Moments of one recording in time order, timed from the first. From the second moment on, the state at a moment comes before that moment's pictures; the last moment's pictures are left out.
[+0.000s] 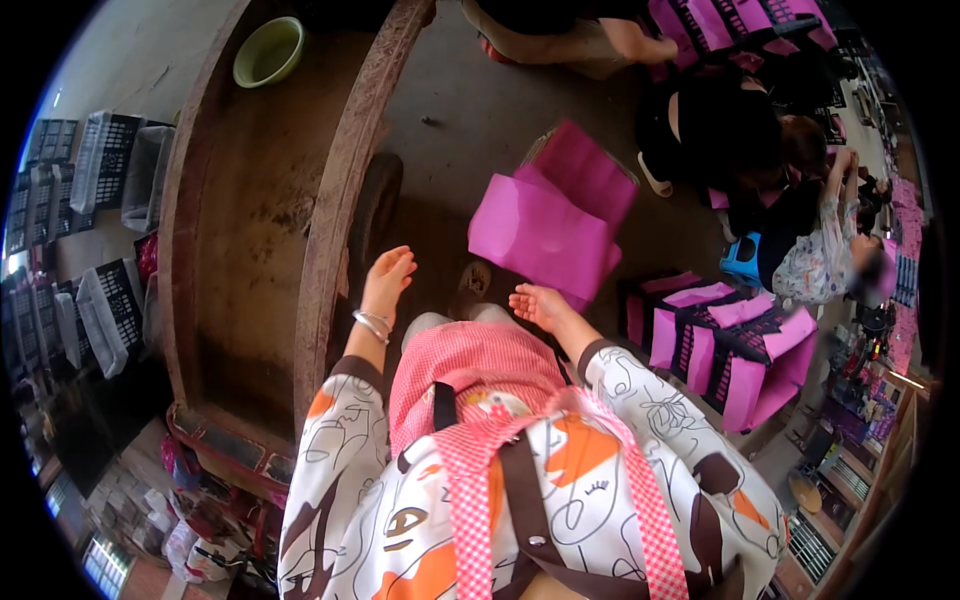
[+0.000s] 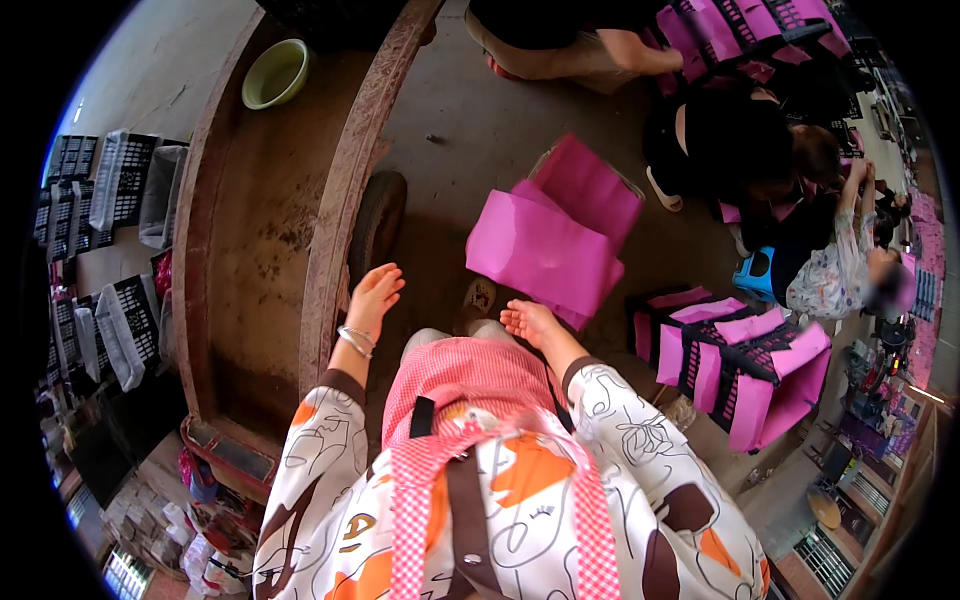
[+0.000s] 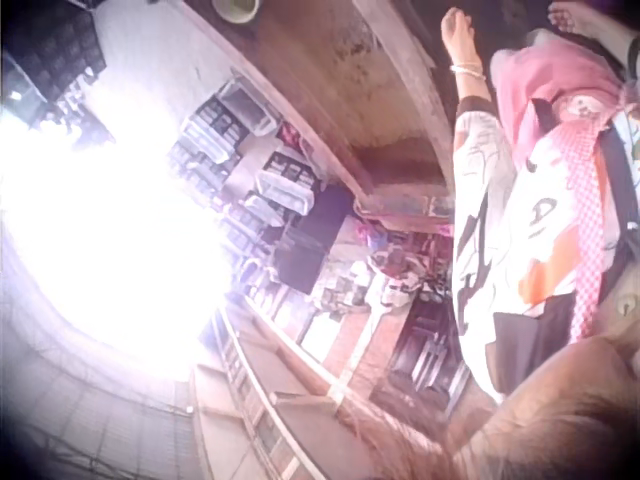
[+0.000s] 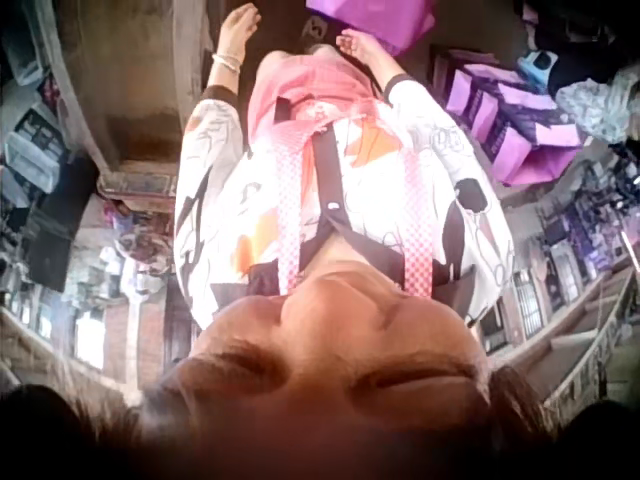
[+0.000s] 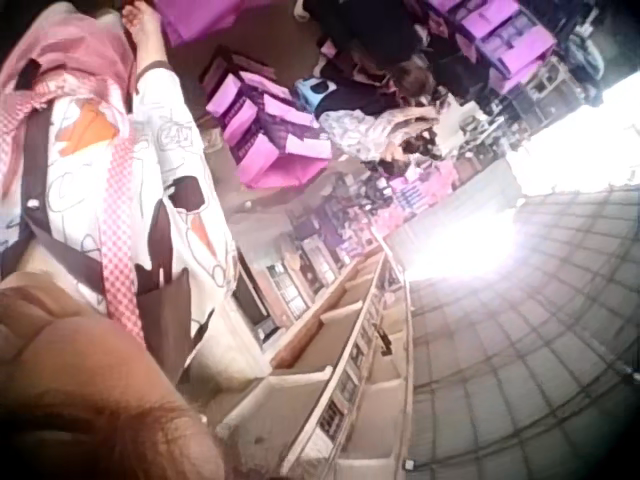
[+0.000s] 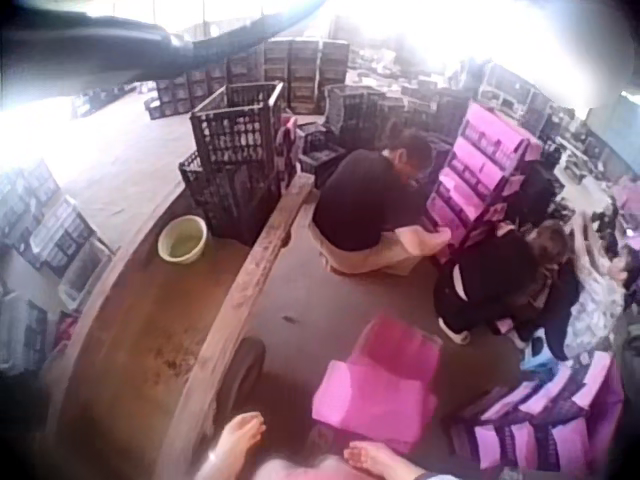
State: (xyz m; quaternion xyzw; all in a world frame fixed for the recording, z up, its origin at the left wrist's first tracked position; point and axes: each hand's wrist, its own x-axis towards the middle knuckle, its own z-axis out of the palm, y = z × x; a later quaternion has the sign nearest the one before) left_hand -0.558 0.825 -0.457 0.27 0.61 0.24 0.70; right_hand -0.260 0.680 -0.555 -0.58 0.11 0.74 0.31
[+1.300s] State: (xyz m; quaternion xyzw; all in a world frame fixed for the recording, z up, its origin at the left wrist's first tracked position) left_hand -0.376 0.883 -0.703 0.36 0.64 -0.05 0.67; right_hand -0.332 0.758 -0.706 -0.43 0.51 0.35 0.65
